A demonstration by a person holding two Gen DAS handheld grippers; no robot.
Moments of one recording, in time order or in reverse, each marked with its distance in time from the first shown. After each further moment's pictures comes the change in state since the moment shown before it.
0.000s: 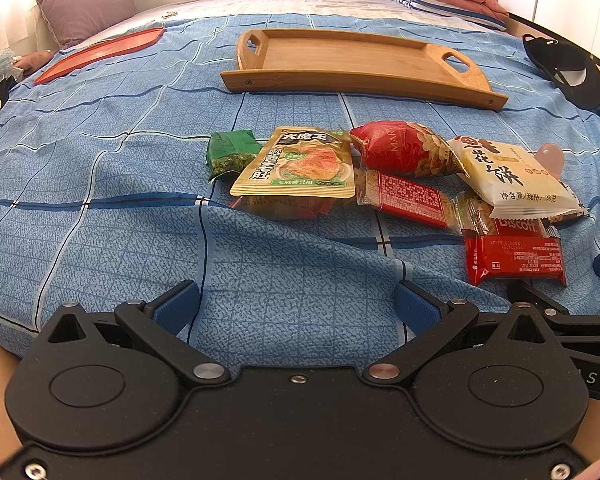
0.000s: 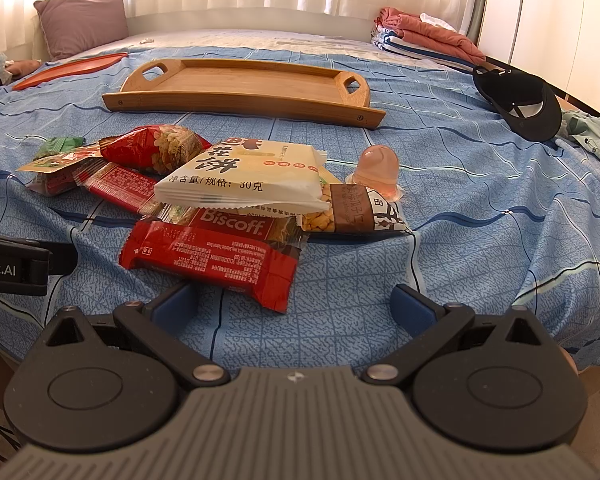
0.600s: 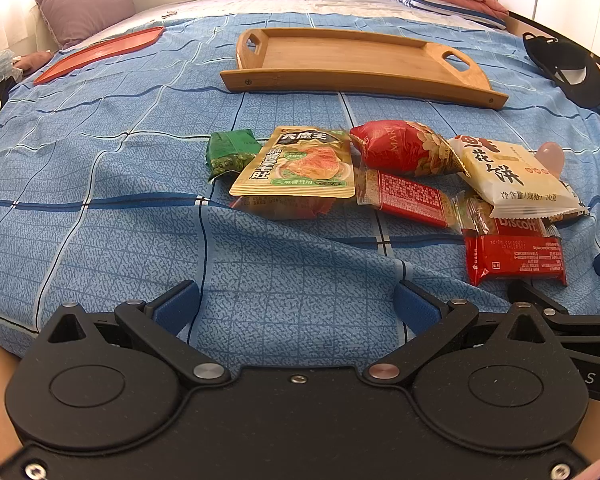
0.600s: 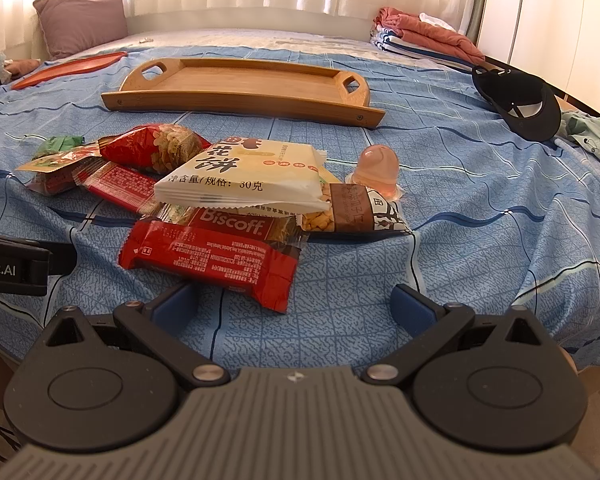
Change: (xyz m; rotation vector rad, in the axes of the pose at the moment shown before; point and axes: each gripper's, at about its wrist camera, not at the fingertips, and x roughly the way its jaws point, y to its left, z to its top) left arm 0.000 0.000 0.000 0.000 -0.001 0.000; right arm 0.000 0.001 0.001 -0.002 0.003 -0.005
